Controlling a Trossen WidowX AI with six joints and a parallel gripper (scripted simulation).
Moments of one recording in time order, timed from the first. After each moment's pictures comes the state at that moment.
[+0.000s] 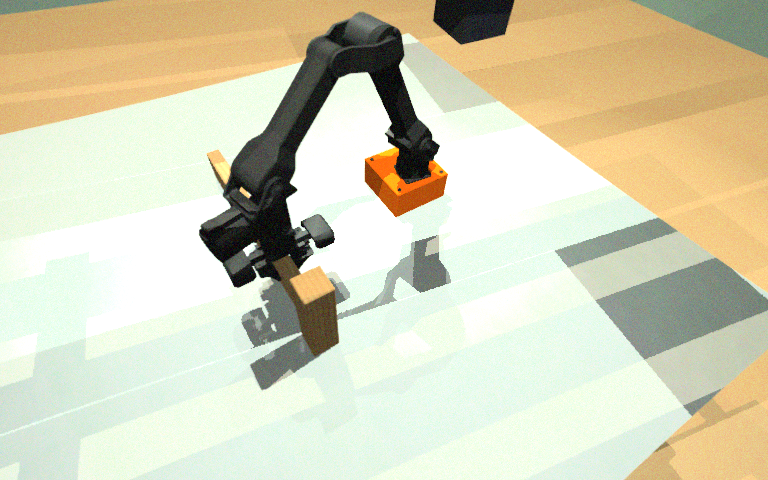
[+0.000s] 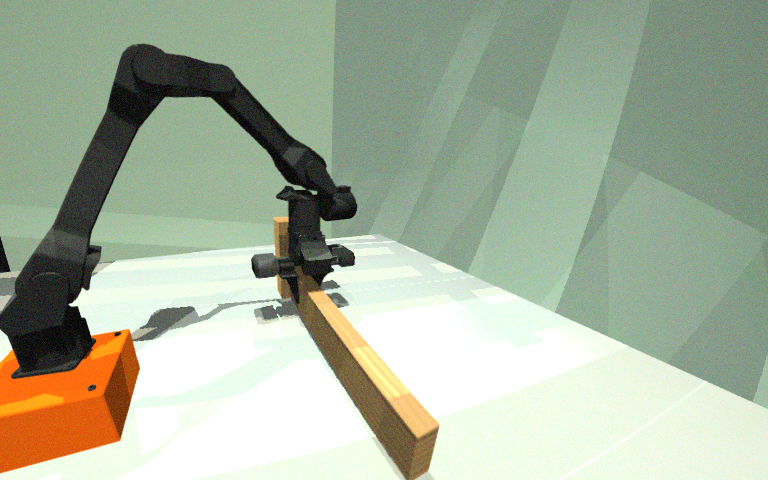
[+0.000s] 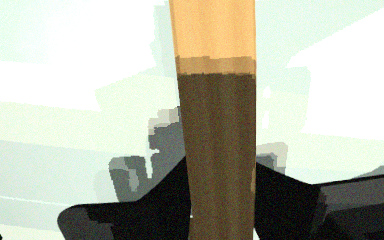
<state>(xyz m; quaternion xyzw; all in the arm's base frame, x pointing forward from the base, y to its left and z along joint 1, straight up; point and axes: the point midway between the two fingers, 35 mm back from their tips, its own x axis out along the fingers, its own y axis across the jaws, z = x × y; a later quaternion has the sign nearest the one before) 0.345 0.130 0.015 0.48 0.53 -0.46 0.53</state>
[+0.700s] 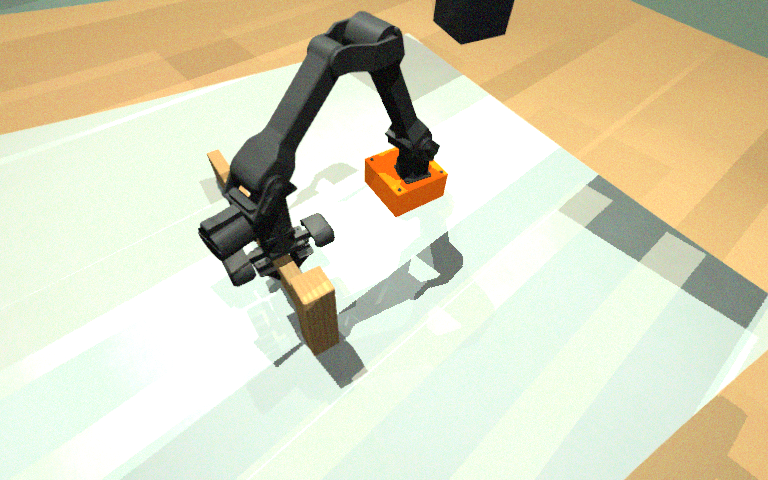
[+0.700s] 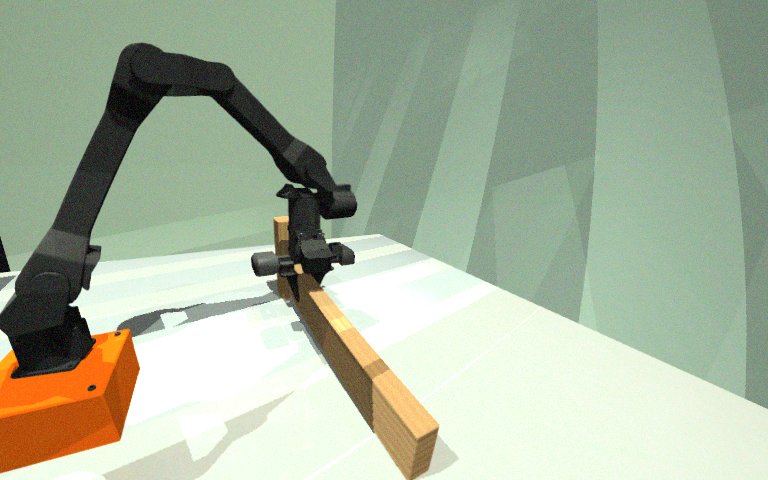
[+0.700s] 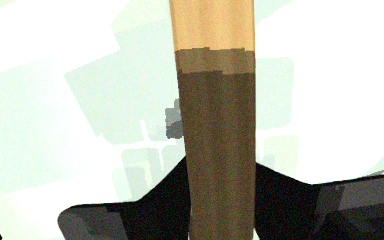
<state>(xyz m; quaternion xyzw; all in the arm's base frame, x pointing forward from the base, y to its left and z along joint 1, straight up) 0.345 0.130 0.019 0.48 0.53 -0.46 0.53</state>
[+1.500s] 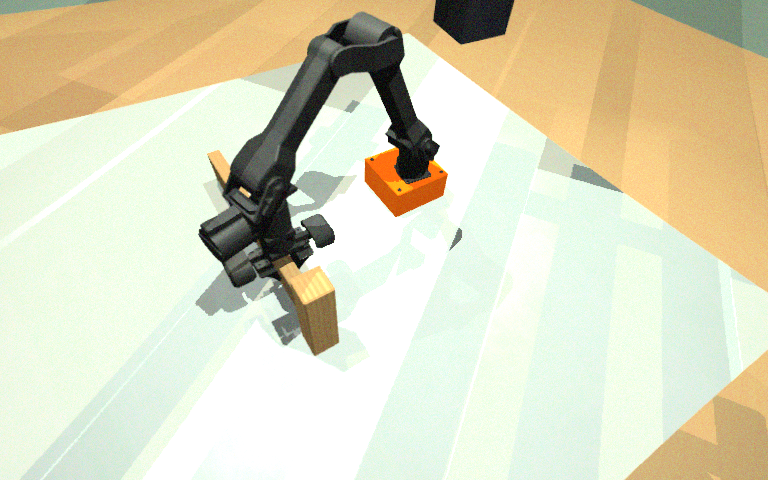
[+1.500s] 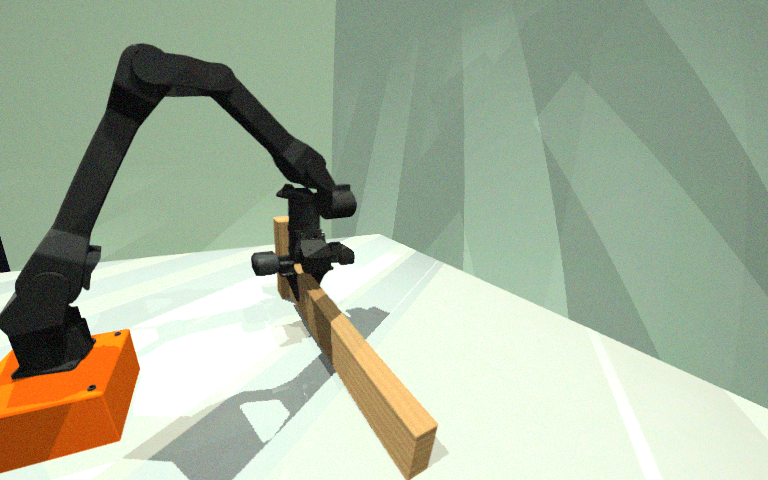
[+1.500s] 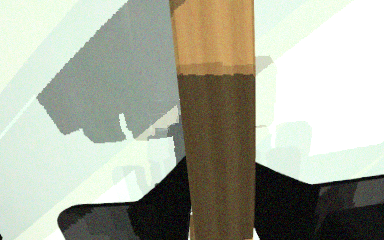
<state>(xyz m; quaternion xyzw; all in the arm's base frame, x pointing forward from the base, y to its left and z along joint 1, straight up) 0.345 0.132 0.018 0.48 0.52 -0.46 0.53</state>
